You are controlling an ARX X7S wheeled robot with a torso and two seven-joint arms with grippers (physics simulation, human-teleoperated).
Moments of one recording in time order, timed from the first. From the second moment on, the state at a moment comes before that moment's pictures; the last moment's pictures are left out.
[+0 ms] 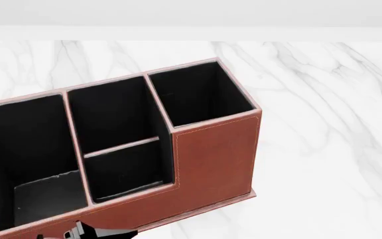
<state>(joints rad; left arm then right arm) -0.38 -0.49 0.69 -0.20 -0.61 0.10 0.56 -0.18 0.31 -0.27 -0.11 0.05 -0.87 0.44</state>
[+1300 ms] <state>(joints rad) -0.54 -0.29 0.77 -0.50 -0.56 0.11 0.68 -0.19 0.32 -0.28 -0.12 0.04 -0.87 0.46</state>
